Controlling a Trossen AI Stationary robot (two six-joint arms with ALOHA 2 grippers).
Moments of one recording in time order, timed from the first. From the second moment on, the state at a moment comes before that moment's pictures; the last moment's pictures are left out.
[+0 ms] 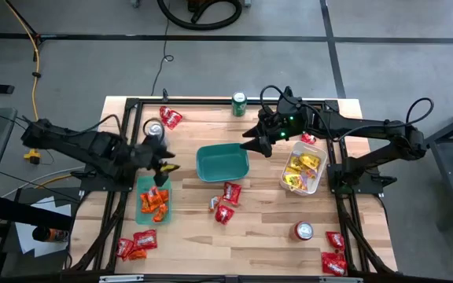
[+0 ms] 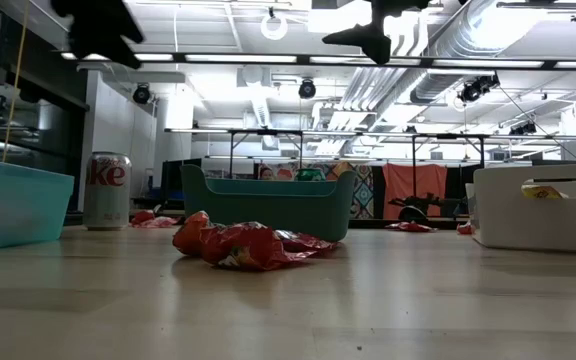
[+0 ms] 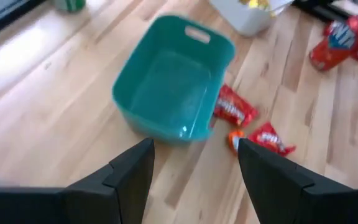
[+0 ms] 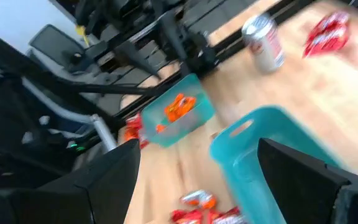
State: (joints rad) left arm -0.23 0.87 0.88 -0.78 -0.37 -0.63; right arm -0.21 1.30 1.14 -0.24 -0.32 0.51
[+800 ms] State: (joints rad) left arm -0.23 1.40 0.84 -0.29 0.02 -0.42; right arm -0.01 1.30 1.14 -0.30 -0.23 0.80
